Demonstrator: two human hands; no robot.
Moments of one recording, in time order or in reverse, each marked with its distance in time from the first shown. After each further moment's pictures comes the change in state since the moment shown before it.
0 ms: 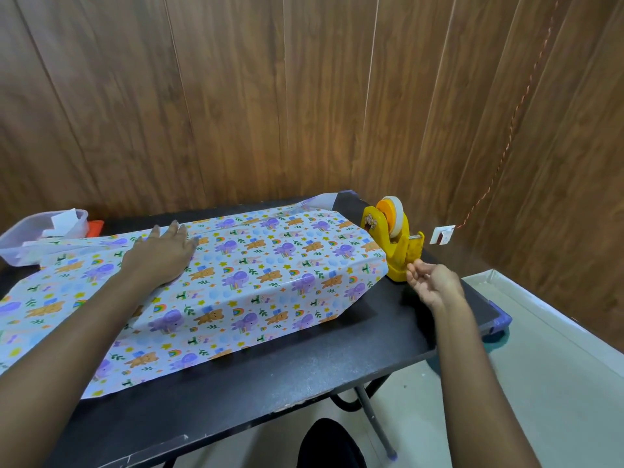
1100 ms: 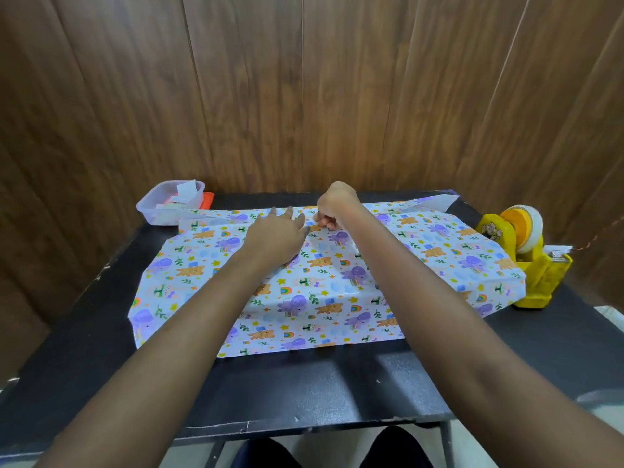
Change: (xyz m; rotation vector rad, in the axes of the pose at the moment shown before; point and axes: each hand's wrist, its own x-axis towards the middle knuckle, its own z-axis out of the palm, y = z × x) left_hand -0.006 -0.003 -0.006 0.044 0.052 0.075; right_hand -0.082 0.098 0.318 -1.401 -0.463 -0.100
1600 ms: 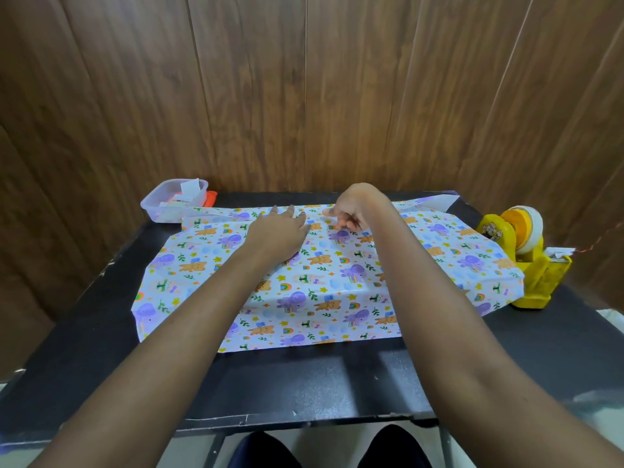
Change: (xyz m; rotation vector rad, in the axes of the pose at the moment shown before) left_hand -0.002 0.000 -0.003 0.001 -0.029 -0.027; right_hand -0.001 0.009 -0.026 -0.201 -0.226 0.171
